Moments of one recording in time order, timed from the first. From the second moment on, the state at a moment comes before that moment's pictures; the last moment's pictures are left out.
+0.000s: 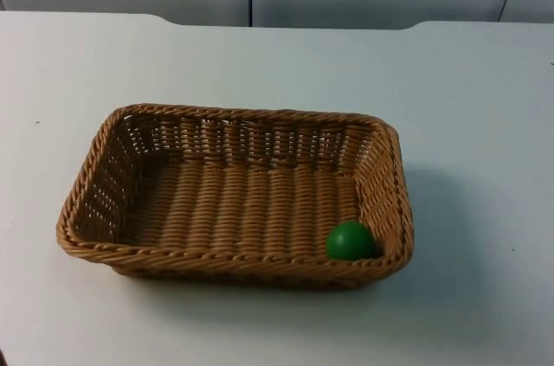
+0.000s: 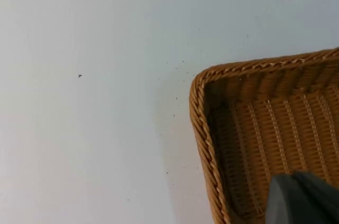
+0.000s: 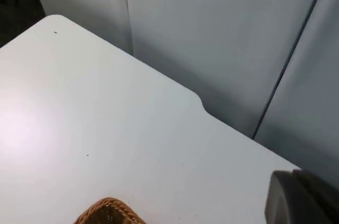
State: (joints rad) right arm 0.61 1.84 -2.42 -0.02 1.23 -0.06; left arm -0.07 1.27 -1.03 -0.34 0.80 0.28
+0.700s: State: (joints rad) right arm 0.61 1.27 -1.71 -0.38 1.22 0.07; left arm -0.09 0.51 -0.74 0.00 1.00 0.00
